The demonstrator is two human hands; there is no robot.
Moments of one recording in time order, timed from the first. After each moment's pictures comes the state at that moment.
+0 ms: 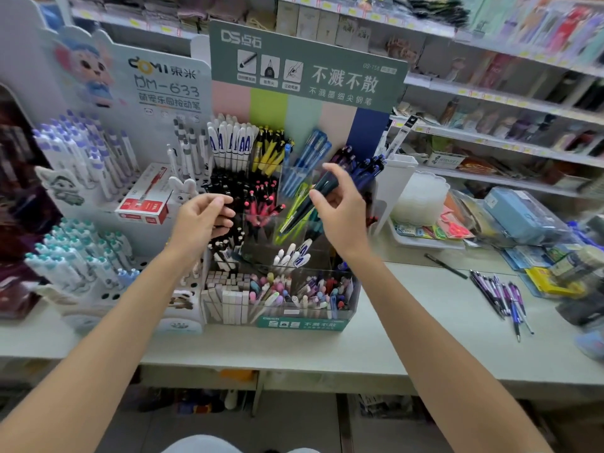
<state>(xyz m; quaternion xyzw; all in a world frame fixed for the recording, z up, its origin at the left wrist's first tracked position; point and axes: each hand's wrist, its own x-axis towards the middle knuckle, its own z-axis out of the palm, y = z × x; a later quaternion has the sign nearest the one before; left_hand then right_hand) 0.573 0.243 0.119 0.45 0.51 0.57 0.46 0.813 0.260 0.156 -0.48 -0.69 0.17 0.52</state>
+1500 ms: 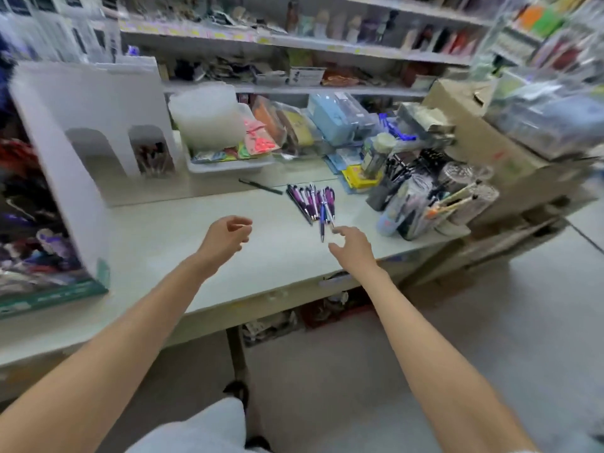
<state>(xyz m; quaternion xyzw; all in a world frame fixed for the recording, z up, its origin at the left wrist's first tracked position) 1.089 0.191 0.019 0.59 0.51 0.29 0.55 1.357 0.109 0.010 -0.82 -0.52 0.19 0.17</state>
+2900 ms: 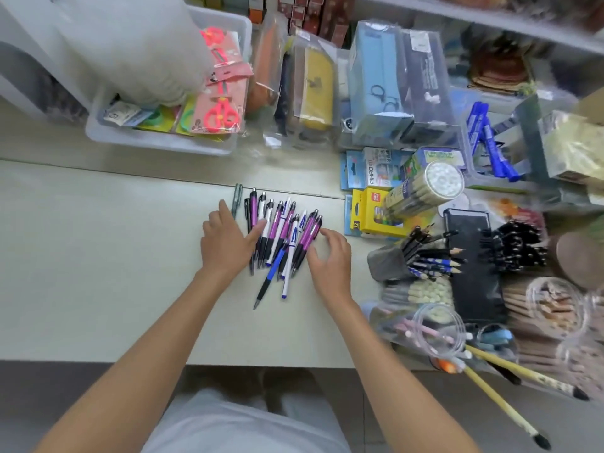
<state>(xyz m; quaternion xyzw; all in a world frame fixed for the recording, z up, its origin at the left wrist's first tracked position) 1.334 0.334 -0.099 0.54 0.79 0.10 0.26 1.525 0.303 -0.109 -0.72 -0.54 0.32 0.30</state>
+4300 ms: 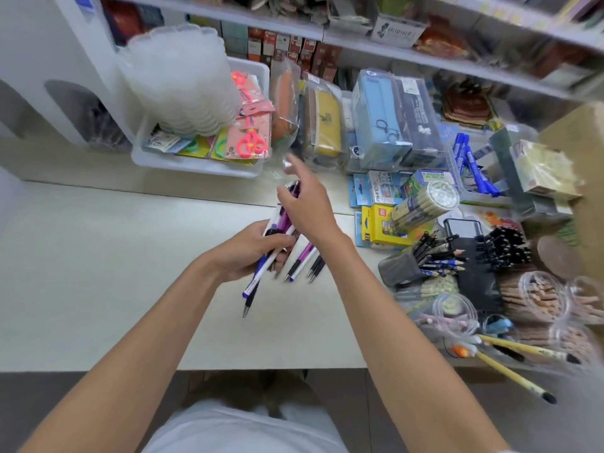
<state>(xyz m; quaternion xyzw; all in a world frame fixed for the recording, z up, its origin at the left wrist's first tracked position) 1.292 0.328 0.002 0.39 0.44 0.25 0.77 1.421 0.377 0.029 -0.61 -0.65 0.35 0.29</state>
